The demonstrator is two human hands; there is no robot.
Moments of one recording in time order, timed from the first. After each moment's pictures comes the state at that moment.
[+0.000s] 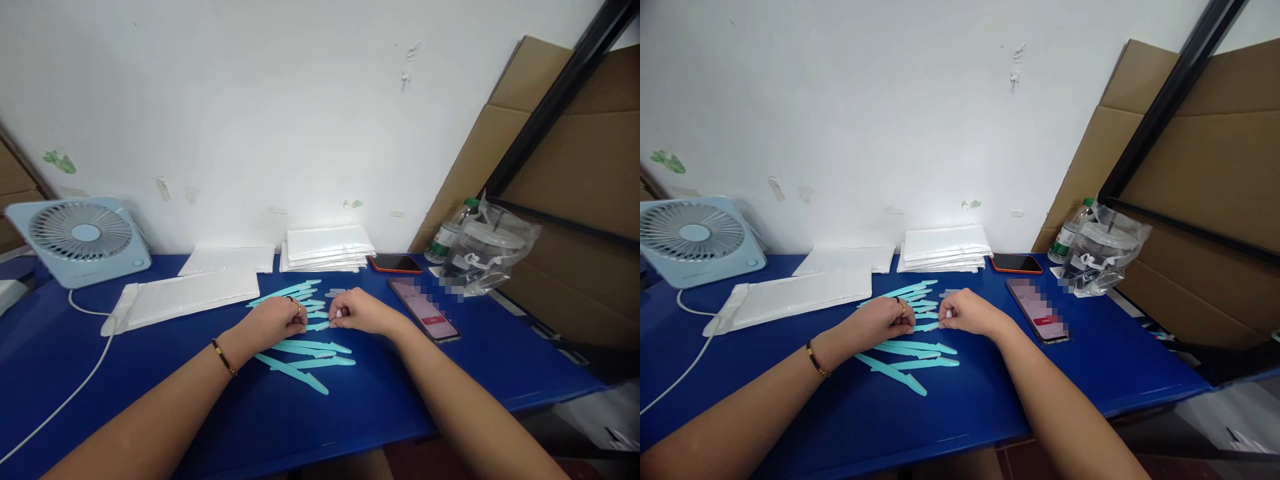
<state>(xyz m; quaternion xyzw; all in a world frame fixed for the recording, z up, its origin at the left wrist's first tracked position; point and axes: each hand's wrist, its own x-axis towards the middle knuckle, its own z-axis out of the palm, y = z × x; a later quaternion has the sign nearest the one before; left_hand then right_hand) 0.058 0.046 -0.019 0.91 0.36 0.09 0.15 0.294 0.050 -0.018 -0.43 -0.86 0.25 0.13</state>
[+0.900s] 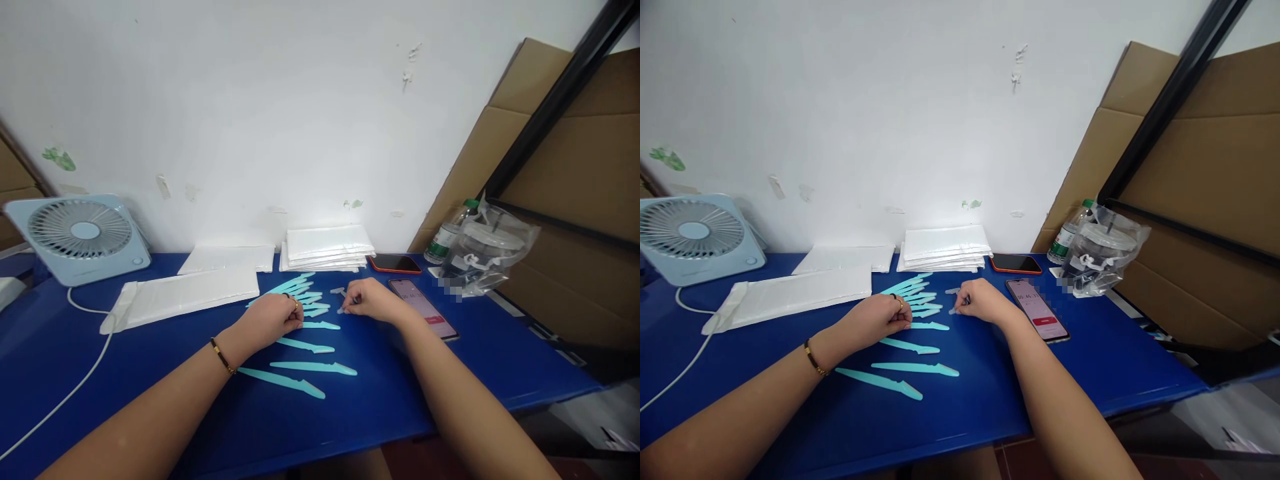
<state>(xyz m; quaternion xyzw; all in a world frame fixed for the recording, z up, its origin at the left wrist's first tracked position) 0.055 0.048 -0.018 0.90 0.41 0.09 0.14 0.321 0.069 -0.021 -0.45 -0.86 0.17 0.15</state>
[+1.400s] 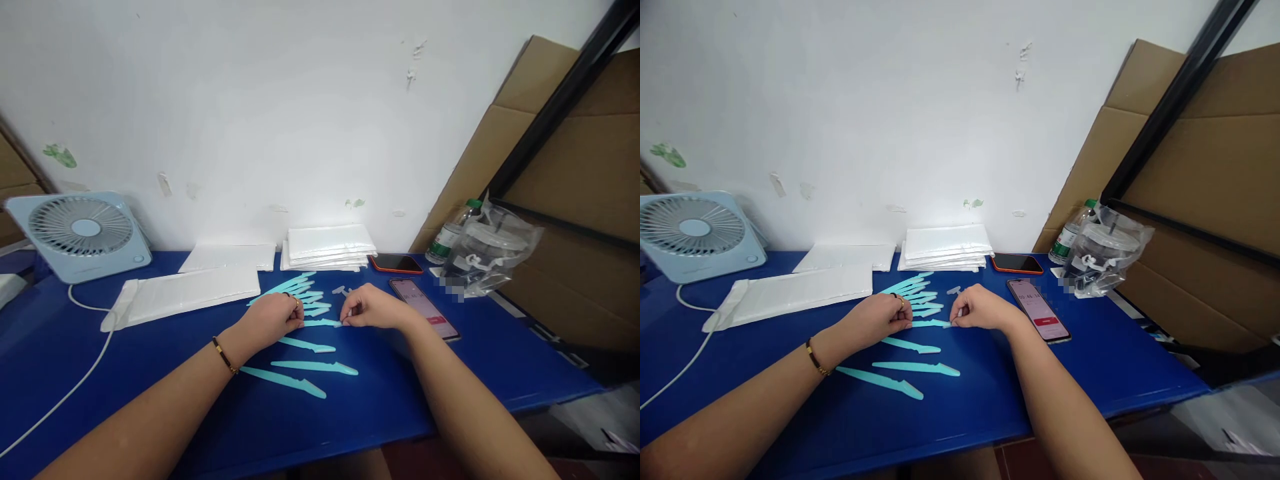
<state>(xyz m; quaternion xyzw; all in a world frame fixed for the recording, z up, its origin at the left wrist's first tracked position) 0.056 0.045 -0.017 0.89 0.43 0.09 0.15 0.314 0.050 -0.007 -0.40 -0.86 0.30 0.11</state>
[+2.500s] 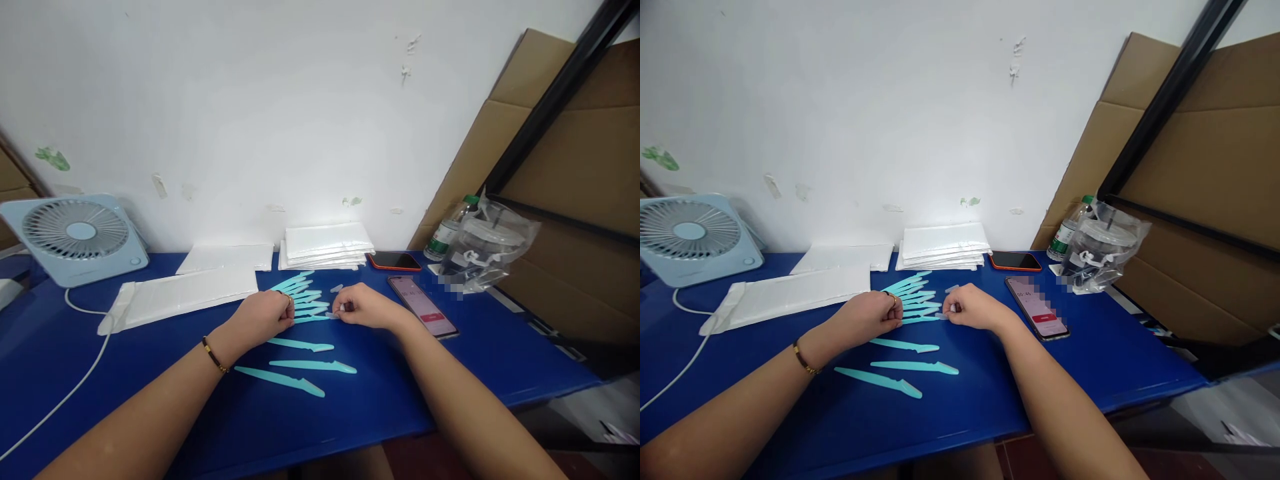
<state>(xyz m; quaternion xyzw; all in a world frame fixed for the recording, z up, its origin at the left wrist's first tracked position) 0.052 0.042 -0.002 0.87 0.47 0.04 0.11 0.302 0.048 -0.009 -0.40 -0.87 0.24 0.14</state>
